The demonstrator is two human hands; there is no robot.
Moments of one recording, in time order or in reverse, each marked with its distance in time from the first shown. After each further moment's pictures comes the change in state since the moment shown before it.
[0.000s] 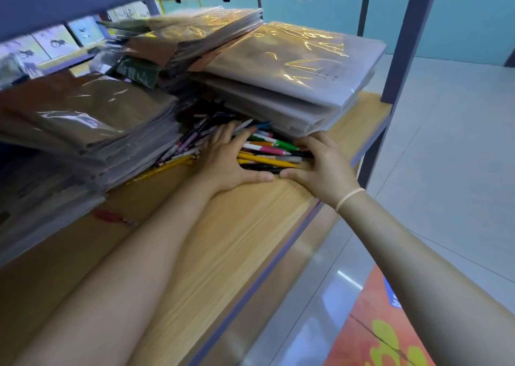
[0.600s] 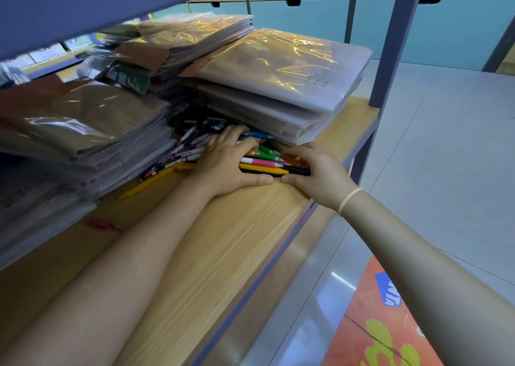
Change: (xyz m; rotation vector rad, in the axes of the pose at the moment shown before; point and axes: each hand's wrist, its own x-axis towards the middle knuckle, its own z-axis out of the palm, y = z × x) left_hand 0.003 0.012 -0.006 0.040 0.045 0.230; right_hand -0.003 -0.001 -0.011 -0.004 -0.159 0.036
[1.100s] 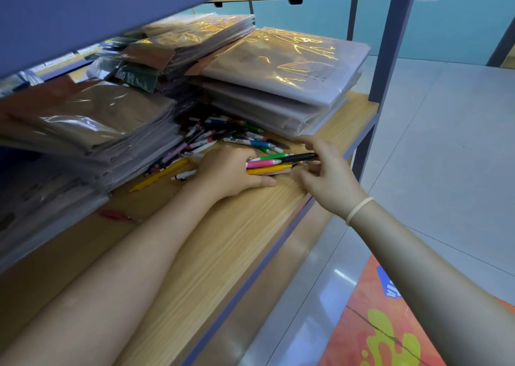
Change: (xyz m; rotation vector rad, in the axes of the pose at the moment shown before) left_hand -0.028 0.038 -0.023 0.036 -0.105 -0.182; right_hand -0.038 -0.019 -0.005 0.297 0.154 0.066
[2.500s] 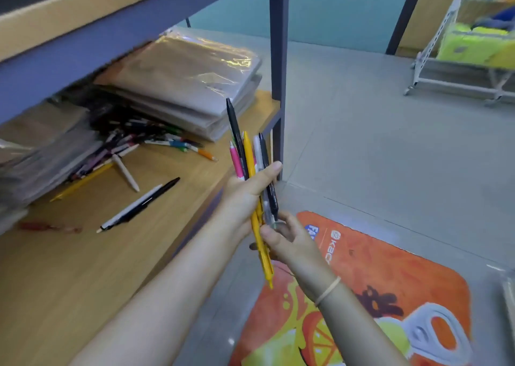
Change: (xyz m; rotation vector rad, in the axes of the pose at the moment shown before) left_hand -0.069 0.214 -0.008 -1.670 -0.113 -0.464; right_hand -0.169 -0.013 -0.069 0.714 -0.015 0.569
